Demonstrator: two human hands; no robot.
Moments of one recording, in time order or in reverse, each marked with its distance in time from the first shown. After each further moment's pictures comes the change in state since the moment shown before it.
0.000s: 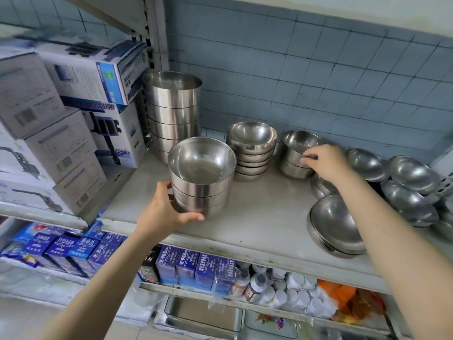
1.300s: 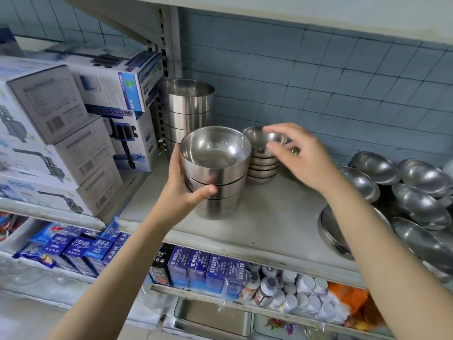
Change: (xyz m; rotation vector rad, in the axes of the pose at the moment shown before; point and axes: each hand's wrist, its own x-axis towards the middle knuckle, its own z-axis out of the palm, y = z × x) left_hand 0.007 0.038 -0.025 -0.408 -0.027 0.312; right_hand -0.061 -0.118 -0.014 0.532 0.108 -0.529
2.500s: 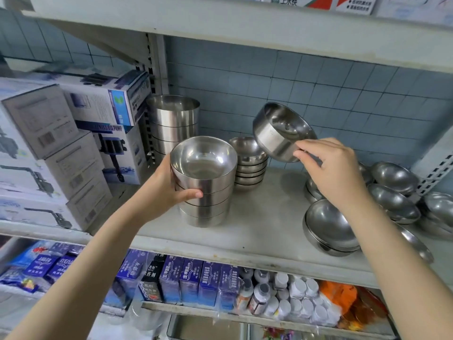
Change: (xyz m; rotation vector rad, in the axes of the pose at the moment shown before) left_hand 0.016 0.035 -0.027 0.320 -0.196 0.056; right_hand -0.043 -0.009 -0.049 -0.544 0.309 -0.132
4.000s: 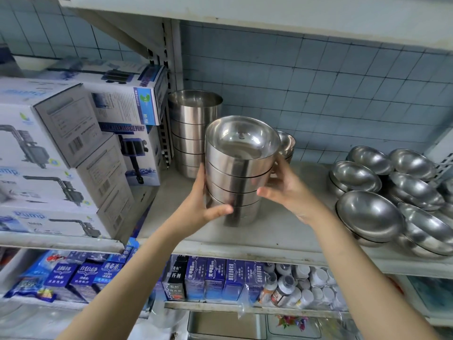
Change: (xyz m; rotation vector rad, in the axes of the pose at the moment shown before) left_hand -0.009 -0.056 0.014 -0.312 -0.188 -0.052; right_hand -0.024 -0.068 0.107 0.889 -0.457 0.586
